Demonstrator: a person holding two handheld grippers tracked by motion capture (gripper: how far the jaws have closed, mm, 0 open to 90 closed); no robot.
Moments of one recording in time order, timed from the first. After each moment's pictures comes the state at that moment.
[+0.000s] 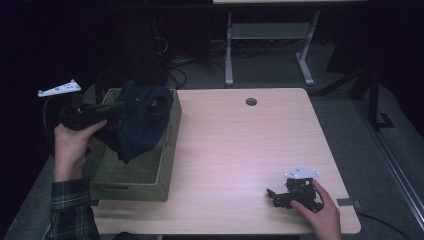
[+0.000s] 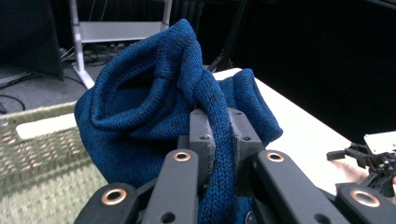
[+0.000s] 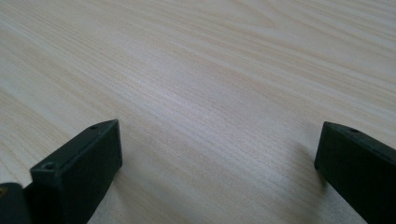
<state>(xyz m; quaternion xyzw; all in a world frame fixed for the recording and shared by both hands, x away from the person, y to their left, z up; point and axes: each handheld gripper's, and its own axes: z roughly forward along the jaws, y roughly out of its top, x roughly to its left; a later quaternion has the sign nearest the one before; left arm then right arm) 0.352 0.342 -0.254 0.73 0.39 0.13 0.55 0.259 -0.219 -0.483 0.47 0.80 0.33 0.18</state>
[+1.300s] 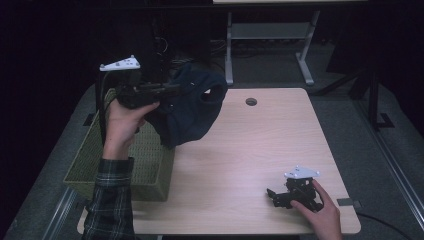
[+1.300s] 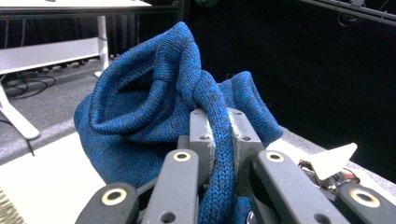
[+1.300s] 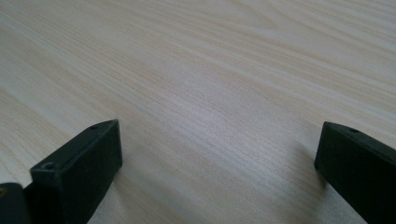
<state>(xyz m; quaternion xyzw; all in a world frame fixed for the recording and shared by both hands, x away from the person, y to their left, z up) 0.383 0.214 -0.221 0.76 0.29 0.09 0.58 0.260 -0.220 -0.483 0.47 0.80 0.34 0.18</state>
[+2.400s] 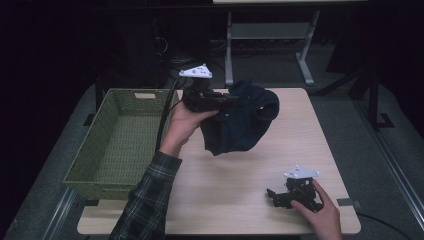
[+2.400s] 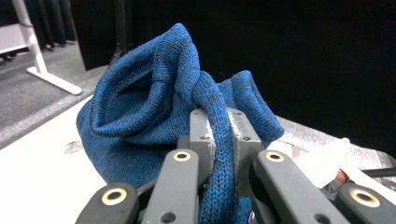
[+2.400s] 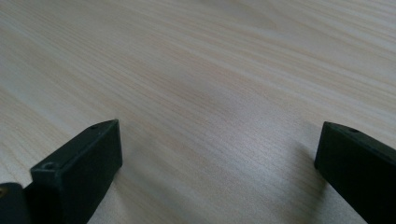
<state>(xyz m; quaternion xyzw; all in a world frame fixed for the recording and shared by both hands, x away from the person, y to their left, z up) 0.410 0.084 -0.265 0.80 0.20 0.03 0.56 0.260 -0.220 -0.483 0.47 0.80 0.34 0.18</state>
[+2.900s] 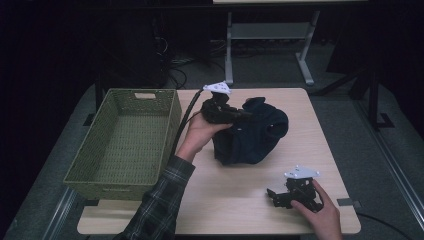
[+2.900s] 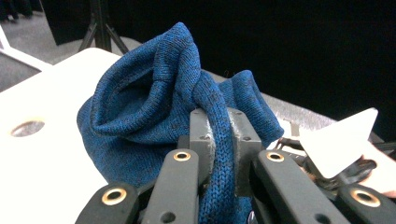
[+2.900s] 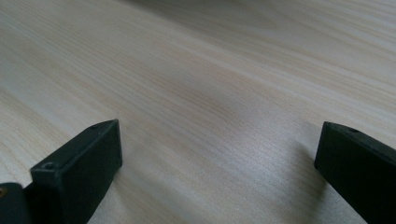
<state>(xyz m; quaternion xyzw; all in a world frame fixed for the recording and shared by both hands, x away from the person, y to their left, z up) 0.422 0.045 -0.322 0.83 0.19 -0.01 0.53 0.260 -0.219 -0.483 0.47 0.80 0.34 0.18</state>
